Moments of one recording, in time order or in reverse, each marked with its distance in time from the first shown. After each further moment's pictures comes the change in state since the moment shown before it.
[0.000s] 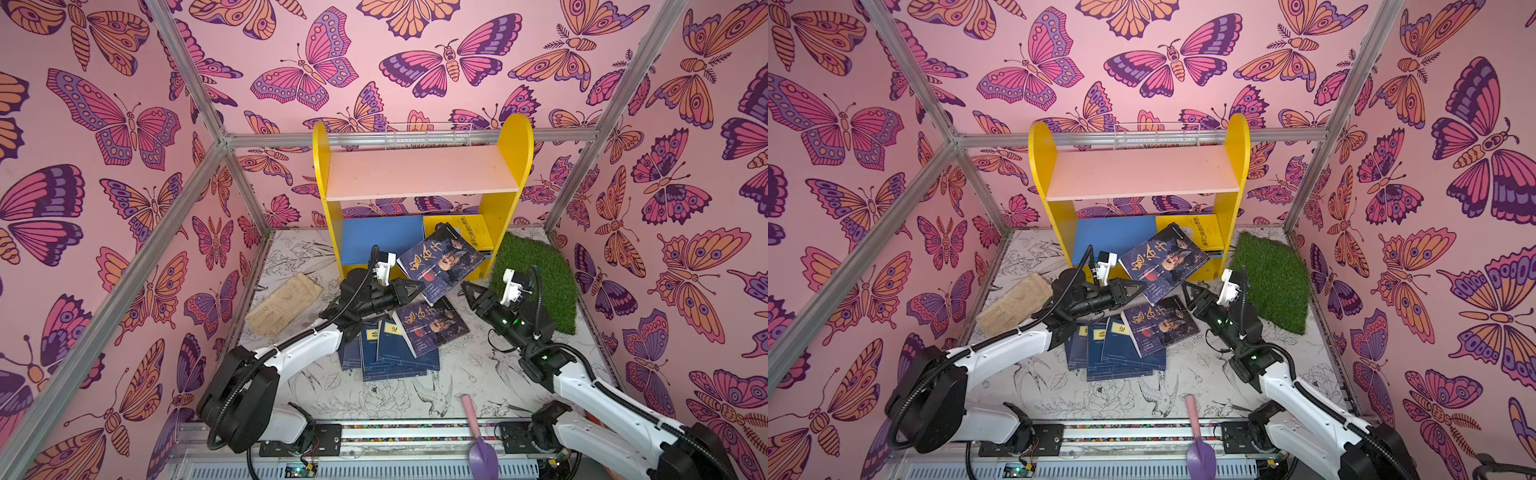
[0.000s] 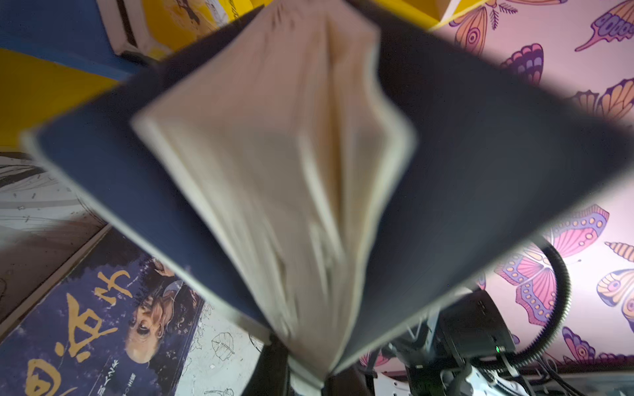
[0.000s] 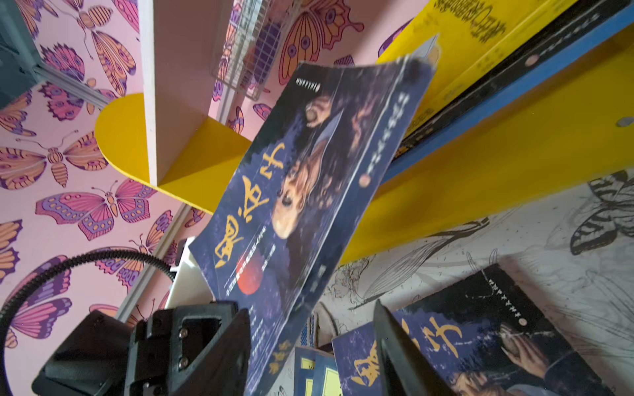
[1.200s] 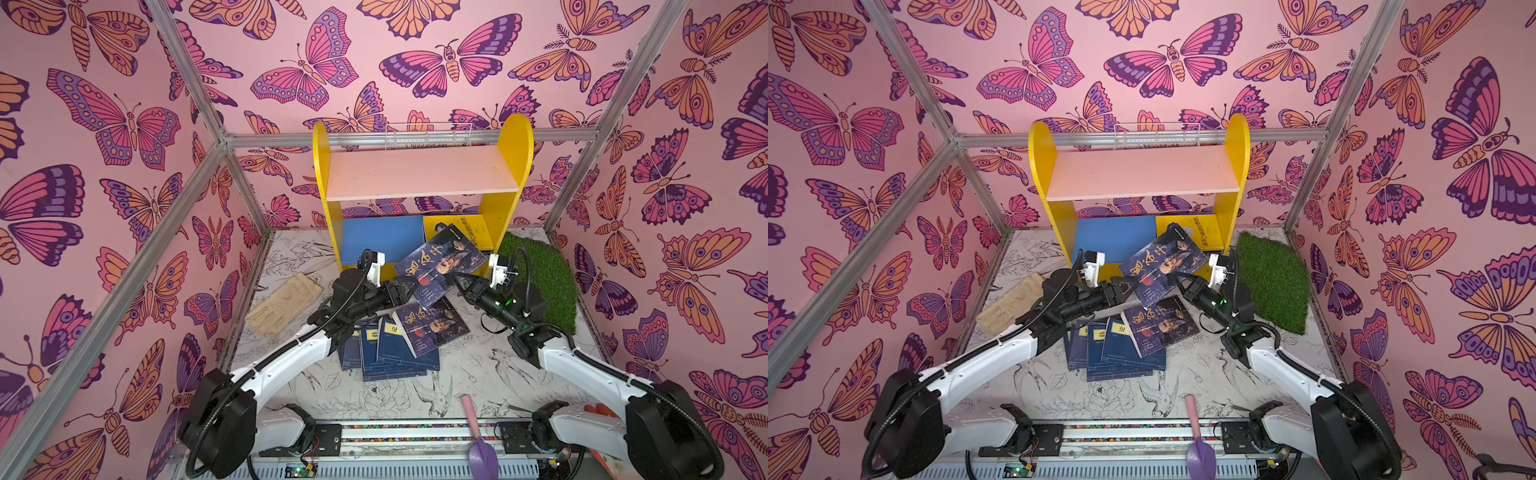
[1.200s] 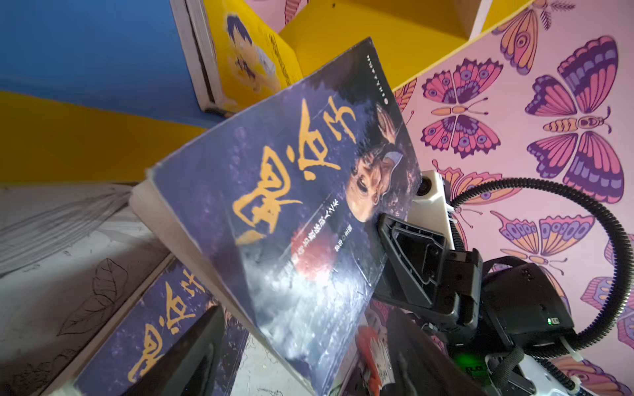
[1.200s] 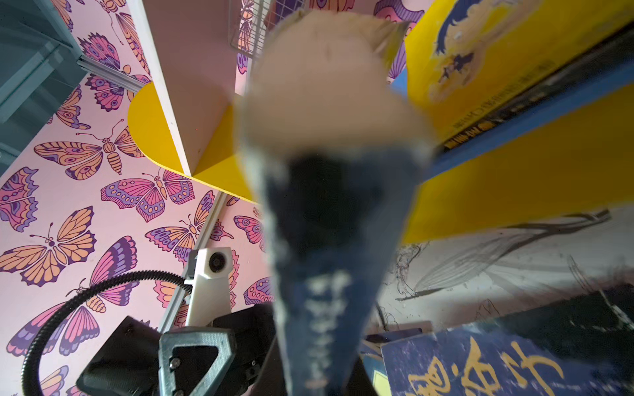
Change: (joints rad) left arm 0.015 -0.154 0.003 -0.252 -0.225 0.158; right arm -0.047 0.286 0.168 0.160 -0.254 0.101
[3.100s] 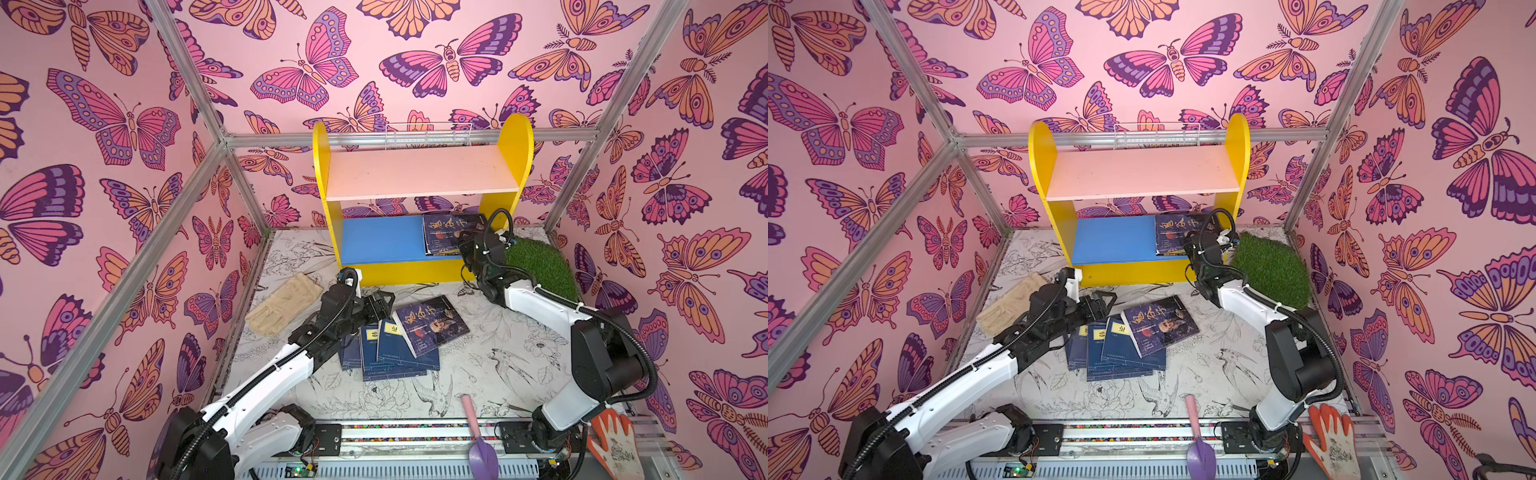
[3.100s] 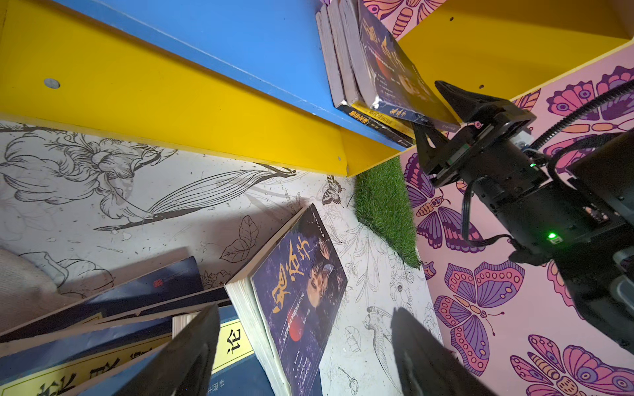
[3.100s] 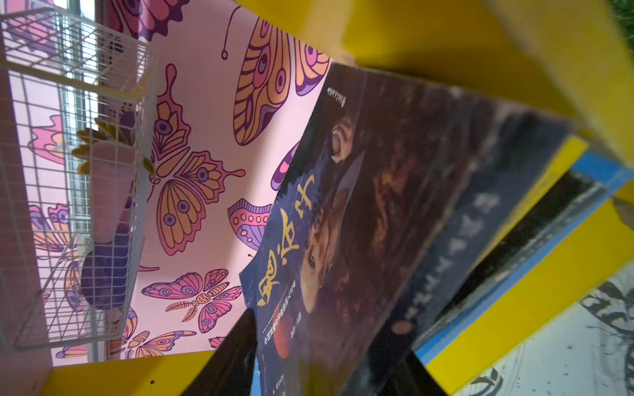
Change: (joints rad) left arm 0.019 -0.177 -0.095 -0.293 -0.224 0.067; right arm -0.028 0.435 0.532 -0.408 0.661 0.169
